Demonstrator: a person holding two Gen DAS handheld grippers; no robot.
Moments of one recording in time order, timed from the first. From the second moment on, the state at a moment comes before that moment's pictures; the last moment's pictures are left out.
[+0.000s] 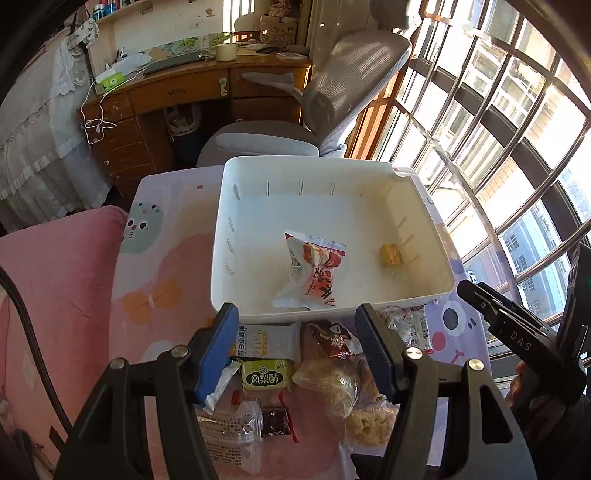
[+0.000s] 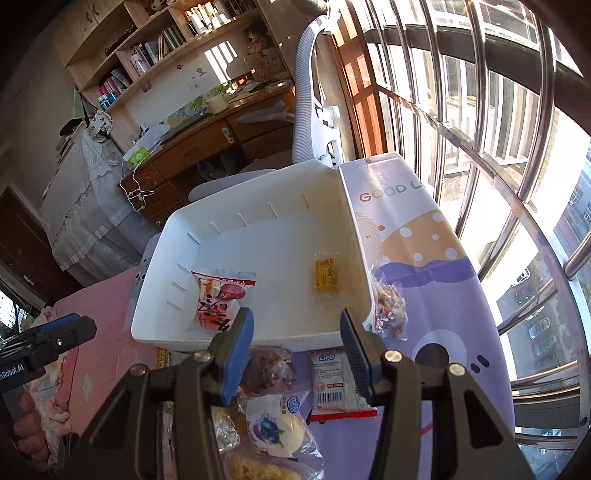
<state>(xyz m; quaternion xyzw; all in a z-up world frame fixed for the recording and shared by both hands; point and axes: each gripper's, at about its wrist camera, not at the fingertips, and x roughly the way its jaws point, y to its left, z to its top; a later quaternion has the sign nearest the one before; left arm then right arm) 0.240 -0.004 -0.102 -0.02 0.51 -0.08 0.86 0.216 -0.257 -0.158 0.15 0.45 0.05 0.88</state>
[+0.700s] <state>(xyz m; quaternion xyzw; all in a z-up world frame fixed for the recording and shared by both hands) 0.136 0.106 -0.089 -0.03 0.49 -0.12 0.86 0.086 -0.199 -0.151 0.17 0.46 -0.03 0.87</state>
